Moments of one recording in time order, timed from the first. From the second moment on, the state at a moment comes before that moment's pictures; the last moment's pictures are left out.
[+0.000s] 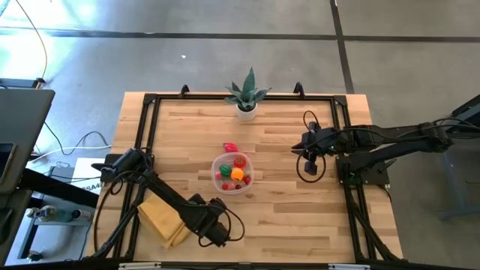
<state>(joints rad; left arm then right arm) -0.51 2.05 1.49 -1.01 -0.18 -1.32 0.07 0.89 0.82 -0.65 0.21 0.14</state>
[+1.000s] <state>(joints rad) -0.50 2.06 1.49 -1.01 -0.12 -1.32 0.07 0.89 0.82 -0.65 0.21 0.14</state>
